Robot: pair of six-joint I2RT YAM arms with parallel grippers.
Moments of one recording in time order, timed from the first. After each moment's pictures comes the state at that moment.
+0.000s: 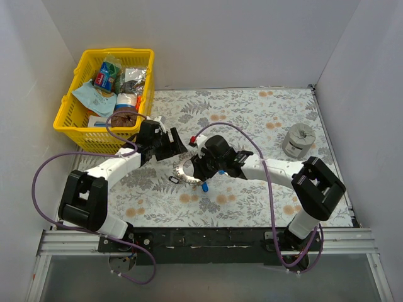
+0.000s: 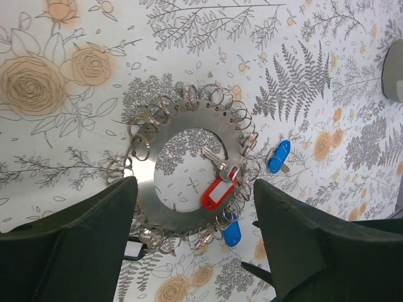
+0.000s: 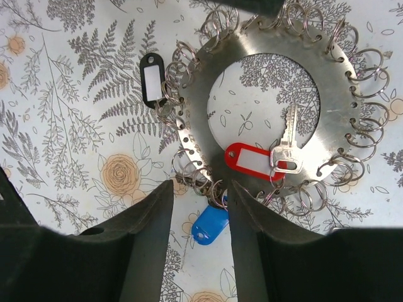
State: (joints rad) left arm -0.37 1.47 0.88 -0.15 0.25 -0.61; right arm 0.89 1.64 0.99 -0.07 -0.22 0.15
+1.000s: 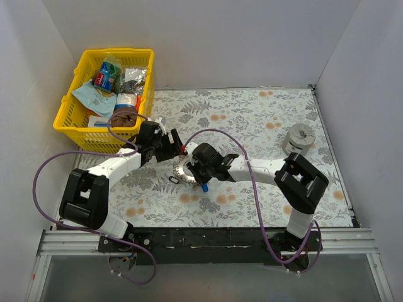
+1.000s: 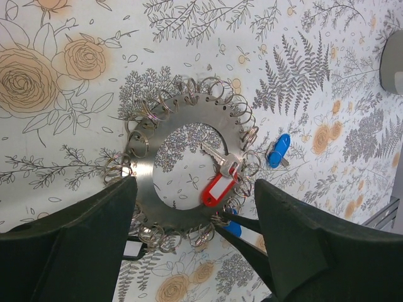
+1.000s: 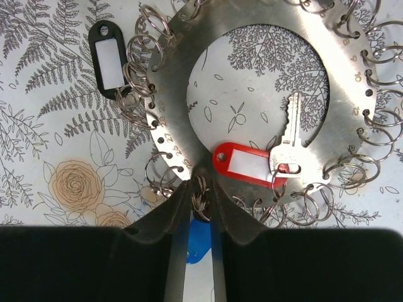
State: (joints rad) left arm -0.34 1.48 0.86 -0.13 0.30 -0.61; right arm 0.98 1.78 1.06 -0.15 -0.04 0.11
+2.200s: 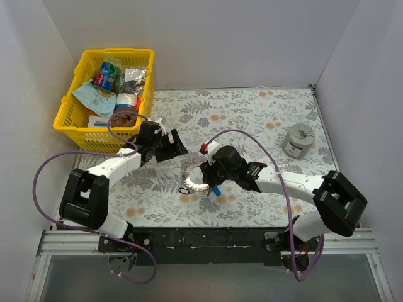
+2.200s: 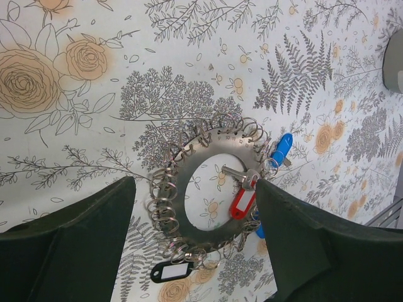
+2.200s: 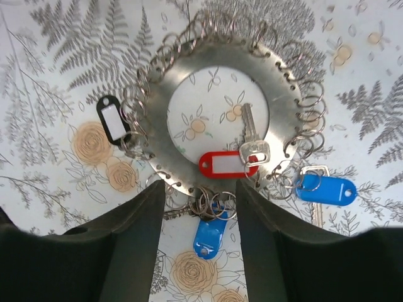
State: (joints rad) left arm -0.34 1.48 0.86 -0.13 0.30 -0.60; right arm 0.94 1.46 0.79 -0.05 -0.04 0.14
